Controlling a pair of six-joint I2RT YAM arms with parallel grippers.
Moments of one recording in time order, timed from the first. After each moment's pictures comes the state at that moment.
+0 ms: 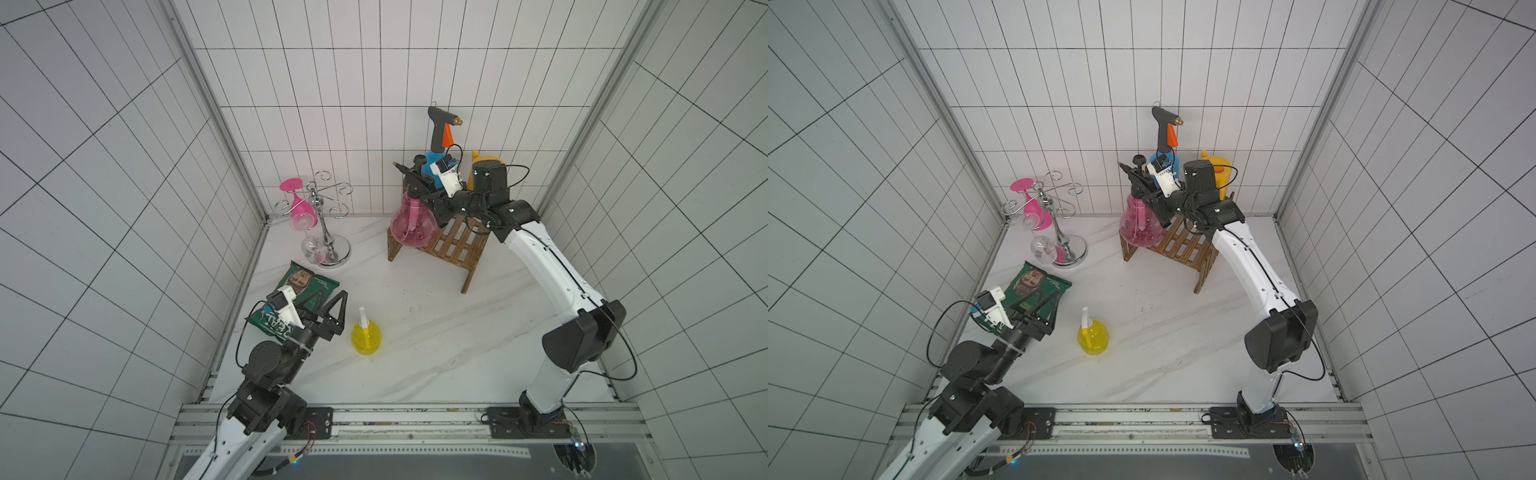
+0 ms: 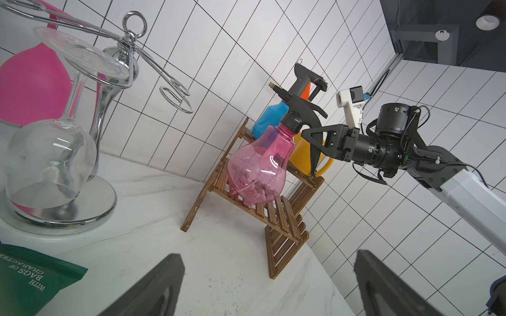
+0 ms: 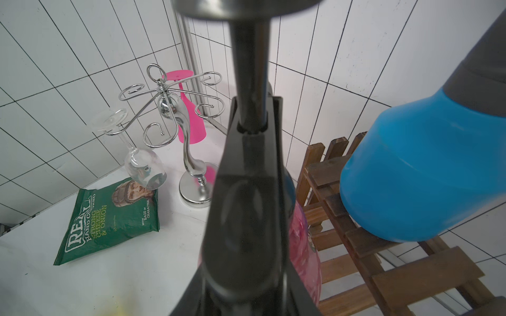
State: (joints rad) left arm -0.54 0.22 0.34 0.05 -0.05 -0.64; right arm 0.49 1.78 1.95 -0.55 -0.40 -0.14
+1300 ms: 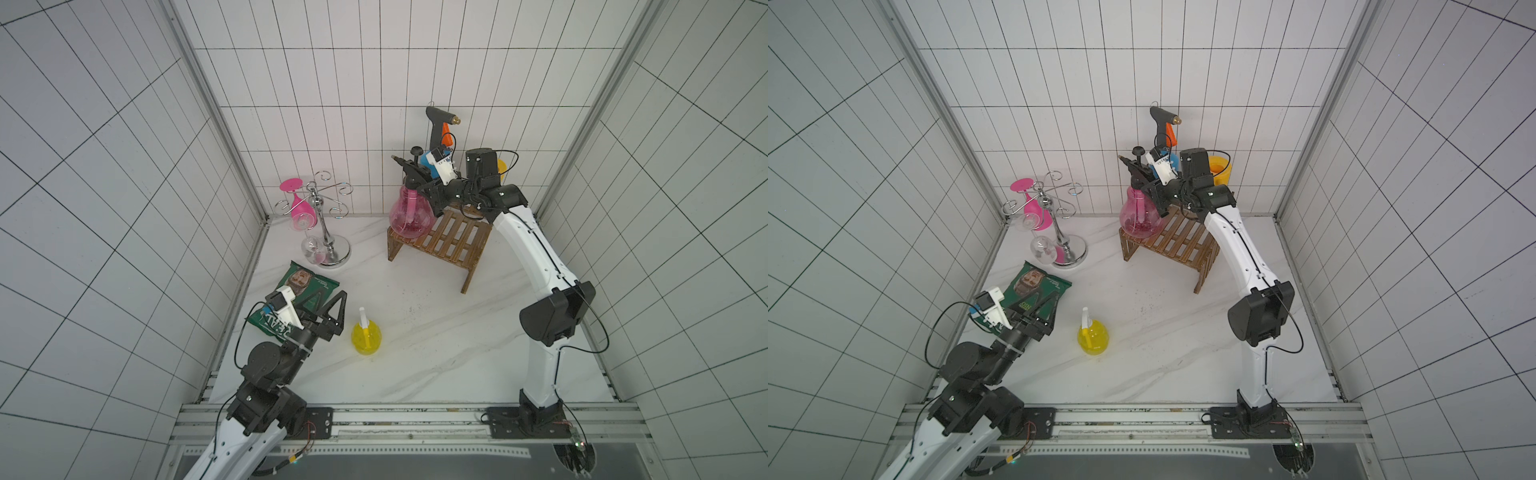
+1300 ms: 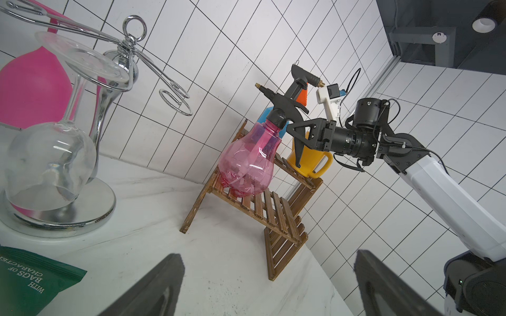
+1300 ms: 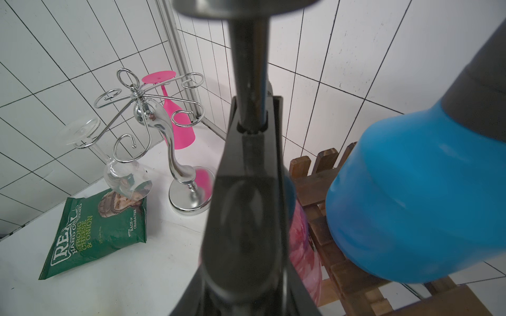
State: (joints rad) left arm -0.54 0.21 0.34 0.05 -0.05 -0.64; right arm 0.46 2.00 2.26 -0.67 -0.44 -0.15
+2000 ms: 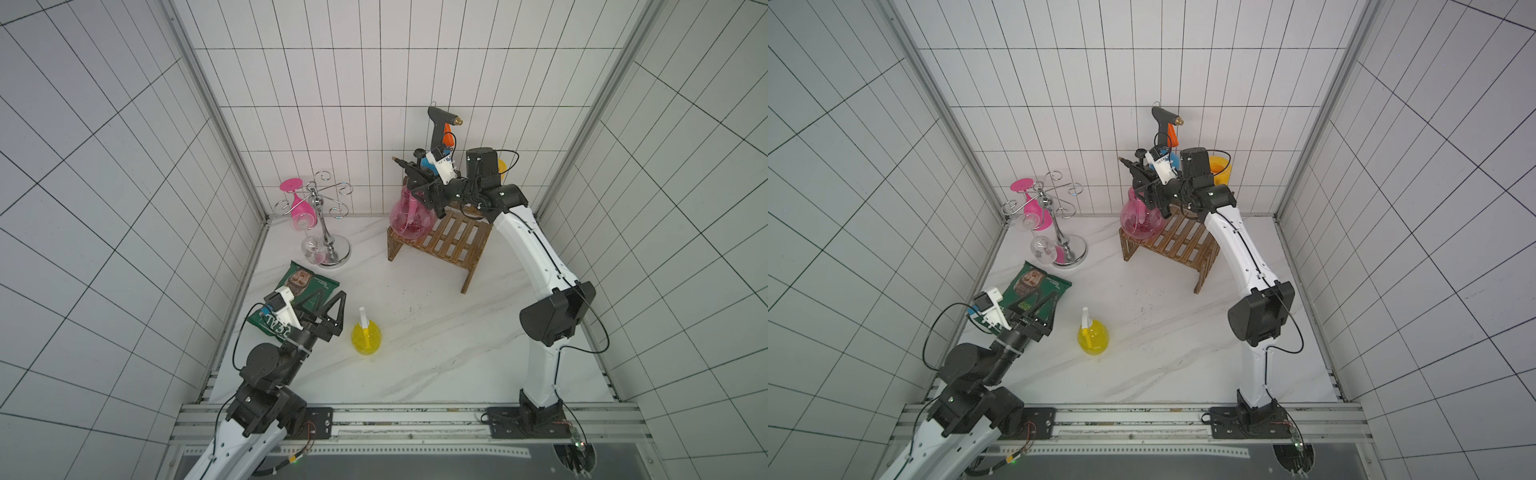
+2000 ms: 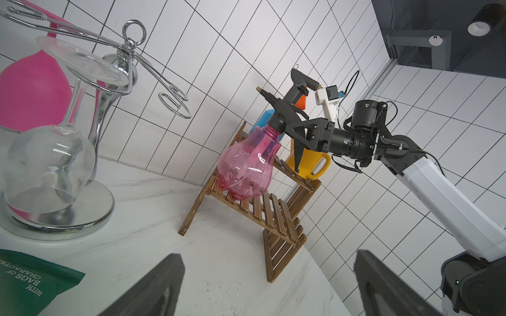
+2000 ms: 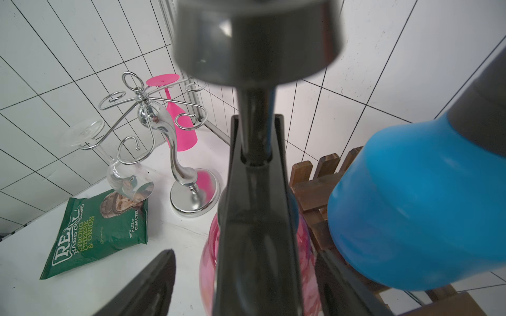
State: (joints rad) left arm -0.54 0.20 0.34 0.05 -0.05 -0.64; right arm 0.46 1.99 2.24 -0.66 -0.45 -0.15
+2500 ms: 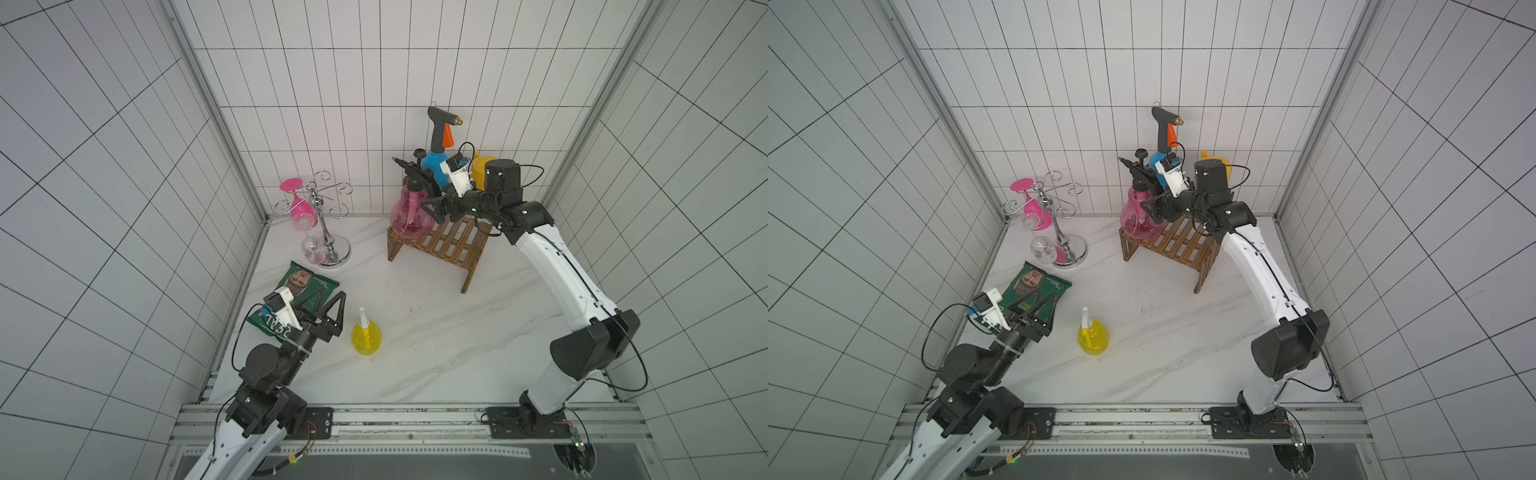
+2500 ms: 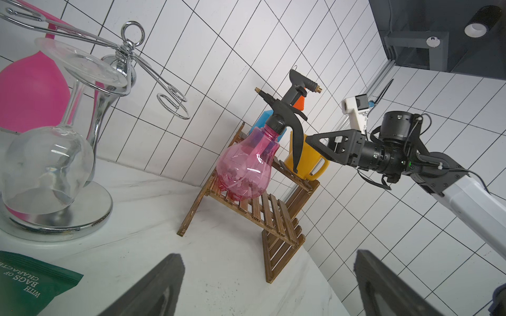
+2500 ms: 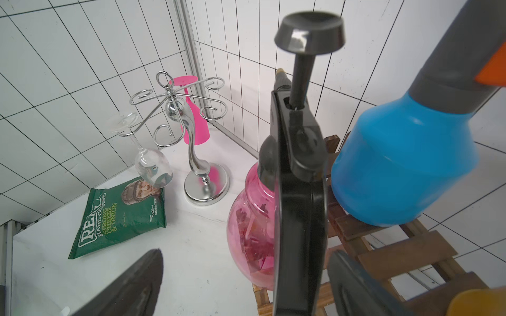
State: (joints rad) left arm -0.54 0.20 0.34 0.05 -0.05 -0.64; right arm 0.46 1.65 1.85 -0.54 -0.45 -0.13
